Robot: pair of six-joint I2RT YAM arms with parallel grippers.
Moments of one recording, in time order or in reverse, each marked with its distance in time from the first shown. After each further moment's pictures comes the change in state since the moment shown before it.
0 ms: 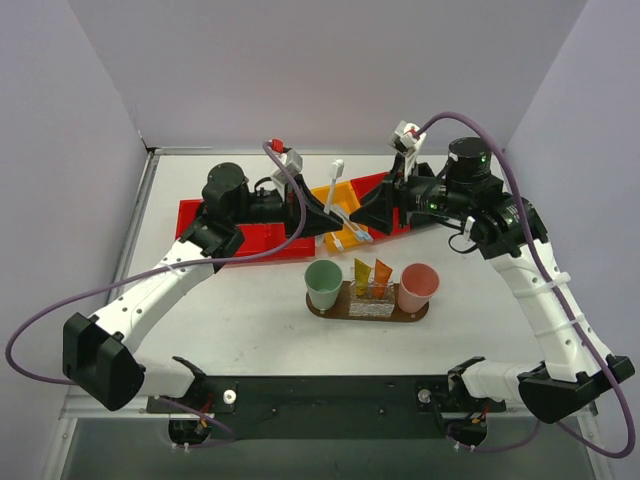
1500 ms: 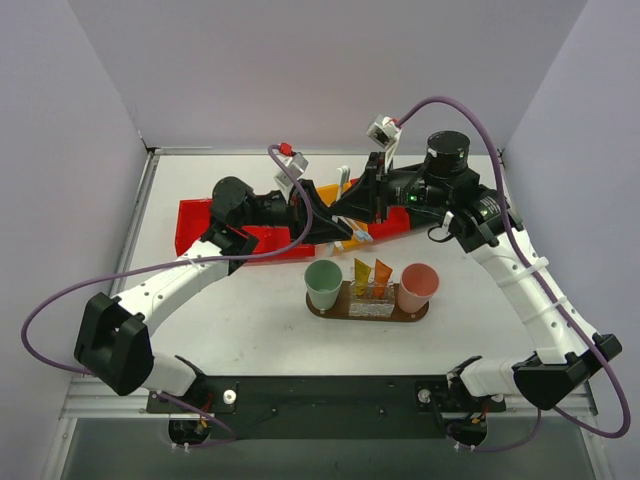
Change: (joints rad) left arm -0.035 0.098 -0.108 0.531 0.153 -0.401; right arm 0.079 0.078 0.000 0.194 -0.088 0.175
